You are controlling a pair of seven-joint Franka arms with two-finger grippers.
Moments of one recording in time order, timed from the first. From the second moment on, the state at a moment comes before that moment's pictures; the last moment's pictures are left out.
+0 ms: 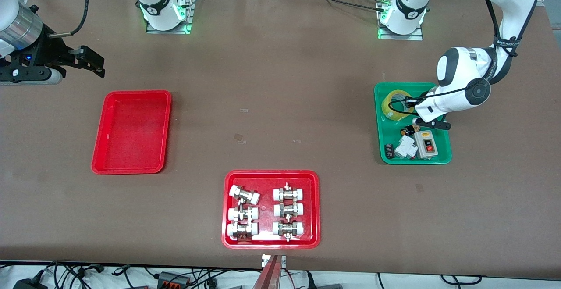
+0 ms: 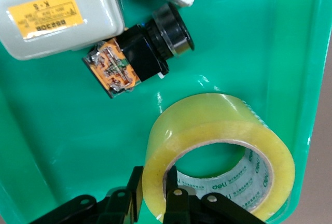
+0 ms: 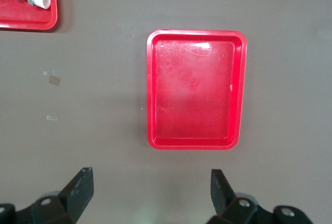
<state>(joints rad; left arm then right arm) 0.25 0.26 -0.25 -2.35 -0.01 2.30 0.12 0.08 -0.02 0.04 -1.63 -0.02 1.56 0.08</state>
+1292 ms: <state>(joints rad) 0.24 0.15 -0.40 -1.85 -0.20 1.58 0.05 0.08 -0.02 0.04 -1.63 -0.02 1.55 0.08</state>
